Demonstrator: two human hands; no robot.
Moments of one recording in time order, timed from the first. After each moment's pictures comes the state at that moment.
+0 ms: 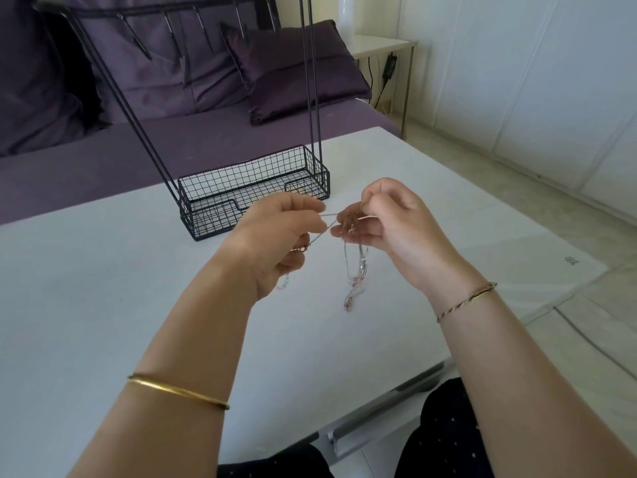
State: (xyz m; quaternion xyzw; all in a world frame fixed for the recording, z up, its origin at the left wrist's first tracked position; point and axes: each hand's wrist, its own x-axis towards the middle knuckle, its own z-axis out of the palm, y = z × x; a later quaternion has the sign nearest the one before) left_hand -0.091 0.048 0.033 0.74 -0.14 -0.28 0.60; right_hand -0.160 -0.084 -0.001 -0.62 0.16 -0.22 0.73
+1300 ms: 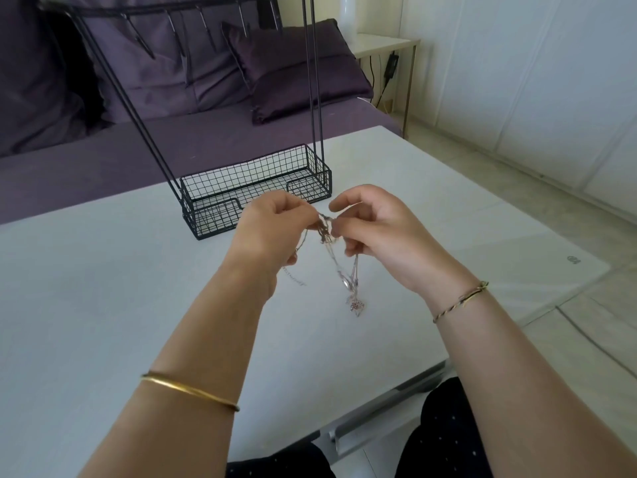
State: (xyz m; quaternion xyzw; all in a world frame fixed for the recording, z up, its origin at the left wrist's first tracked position) left_hand -0.093 0.046 0.027 0.79 -0.14 -0.17 0.57; right_hand -0.158 -0.080 -0.008 -0.73 0.13 -0.17 0.65
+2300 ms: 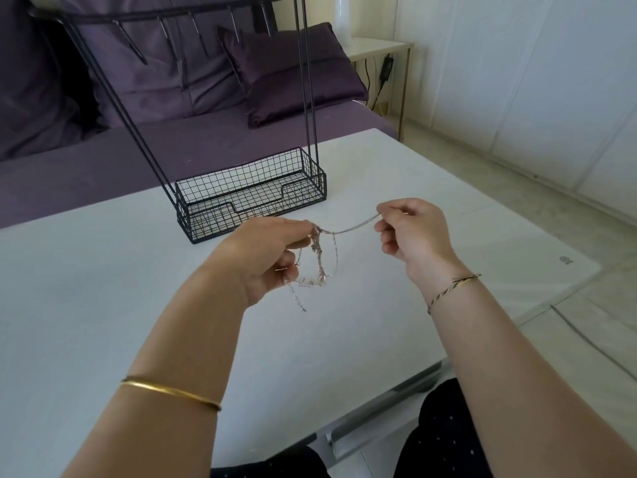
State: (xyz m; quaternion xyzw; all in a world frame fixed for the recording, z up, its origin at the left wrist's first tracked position) left_hand -0.085 0.053 0.023 0.72 -0.07 -0.34 0.60; right_hand -0.153 -0.111 -0.024 -0.58 0.36 -0.28 0.68
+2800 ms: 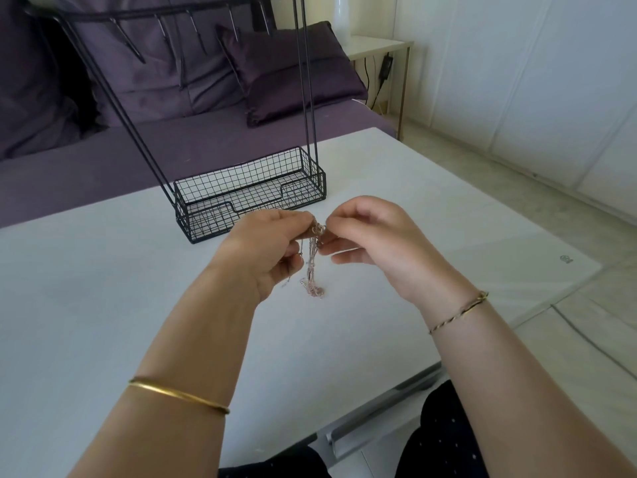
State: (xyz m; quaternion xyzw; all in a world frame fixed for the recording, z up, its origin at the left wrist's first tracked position) left_hand -0.088 0.044 0.022 0.70 -0.06 -0.29 0.65; right_hand -0.168 -0.071 0.002 -0.69 0.17 -0.15 0.69
